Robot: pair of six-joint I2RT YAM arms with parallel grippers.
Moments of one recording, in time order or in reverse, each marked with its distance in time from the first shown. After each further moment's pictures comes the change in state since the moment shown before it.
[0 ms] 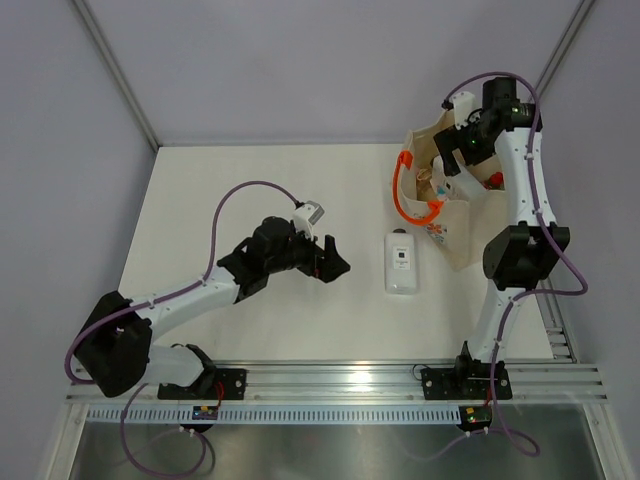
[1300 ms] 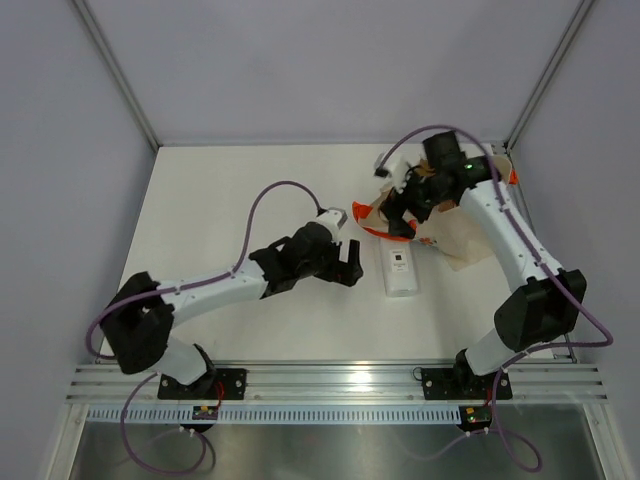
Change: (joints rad) left arm -0.176 0.214 0.212 -0.229 -0.324 -0.117; right arm 0.237 -0.462 -0.611 0.148 -0.367 -0.160
